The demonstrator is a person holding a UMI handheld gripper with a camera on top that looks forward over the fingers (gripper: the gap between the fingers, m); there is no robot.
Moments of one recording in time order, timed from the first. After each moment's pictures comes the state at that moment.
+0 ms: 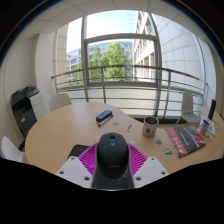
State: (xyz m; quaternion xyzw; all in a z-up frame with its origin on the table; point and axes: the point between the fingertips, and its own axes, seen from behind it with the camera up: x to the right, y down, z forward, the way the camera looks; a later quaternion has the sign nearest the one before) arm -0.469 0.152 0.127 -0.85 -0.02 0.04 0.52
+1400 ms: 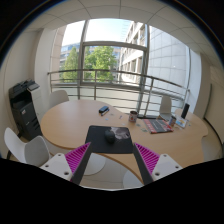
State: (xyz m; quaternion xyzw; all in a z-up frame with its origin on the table) arm -0.536 -0.140 0.236 -0.86 0.01 -0.06 0.51
